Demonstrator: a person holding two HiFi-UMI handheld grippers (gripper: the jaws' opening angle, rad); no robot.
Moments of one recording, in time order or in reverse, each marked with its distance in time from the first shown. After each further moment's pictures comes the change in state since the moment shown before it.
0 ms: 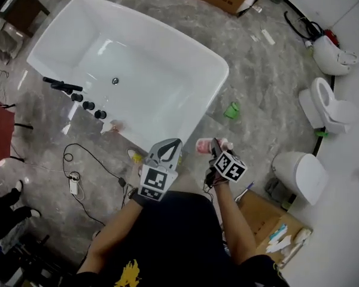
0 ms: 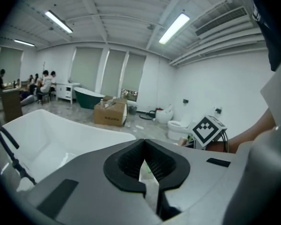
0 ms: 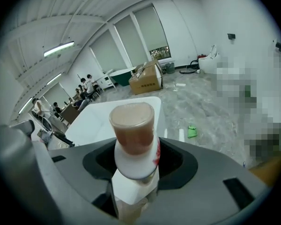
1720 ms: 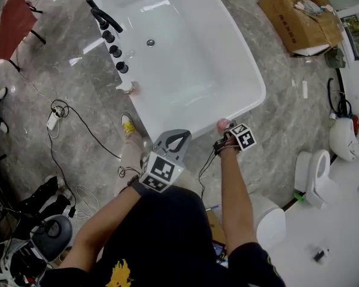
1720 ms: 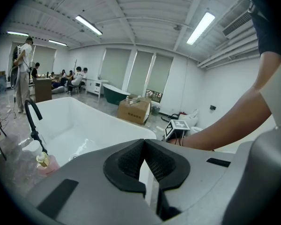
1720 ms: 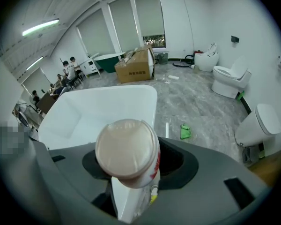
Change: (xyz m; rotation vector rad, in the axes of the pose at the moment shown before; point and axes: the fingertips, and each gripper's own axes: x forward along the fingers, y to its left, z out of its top) left arm 0.006 0.065 -0.061 -0.226 -0.009 0.284; right arm 0.220 -0.014 0.042 -0.052 0.134 -0.205
